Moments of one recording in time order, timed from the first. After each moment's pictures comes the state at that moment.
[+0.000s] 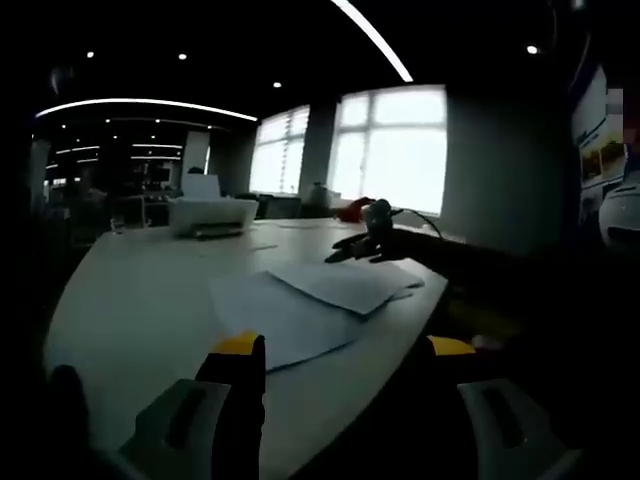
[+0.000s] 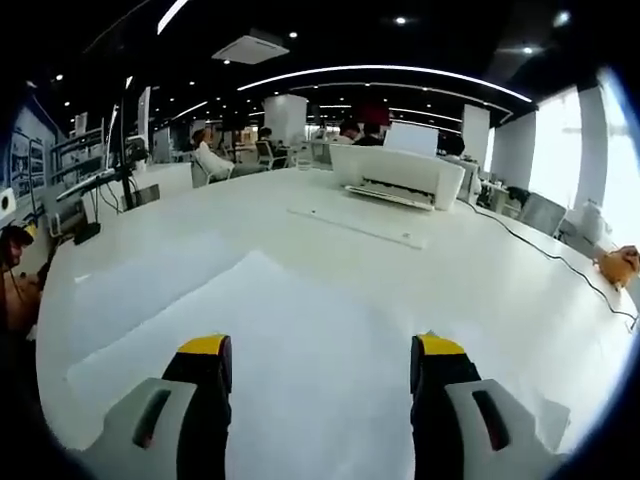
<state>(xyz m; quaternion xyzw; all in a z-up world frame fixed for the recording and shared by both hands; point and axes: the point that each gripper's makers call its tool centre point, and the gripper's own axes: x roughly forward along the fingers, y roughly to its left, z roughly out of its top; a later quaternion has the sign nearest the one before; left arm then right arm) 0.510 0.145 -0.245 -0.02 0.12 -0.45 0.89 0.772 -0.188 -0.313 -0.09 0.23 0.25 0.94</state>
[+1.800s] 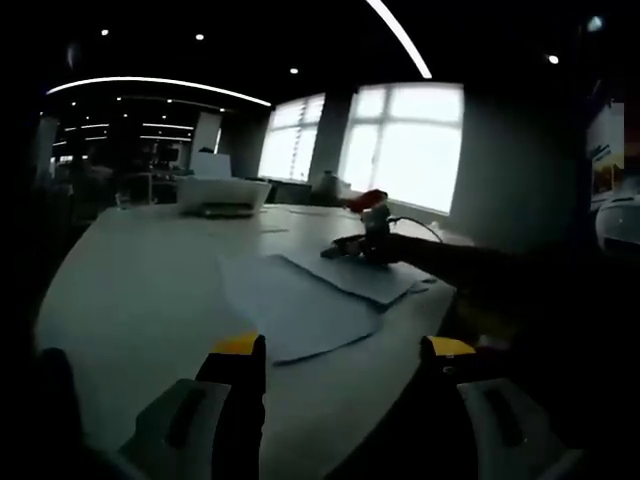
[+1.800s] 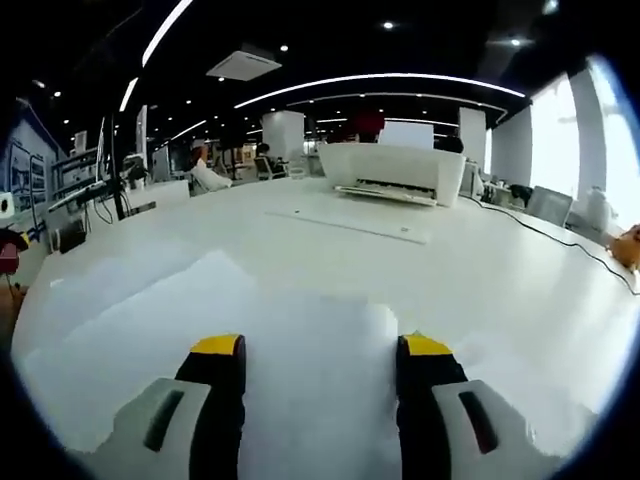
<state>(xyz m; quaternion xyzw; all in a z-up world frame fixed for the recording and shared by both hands) 0.537 0.153 -0.264 -0.04 0.15 -0.44 0.89 0.840 -0.199 -0.354 -0.05 0.20 0.27 0.94</state>
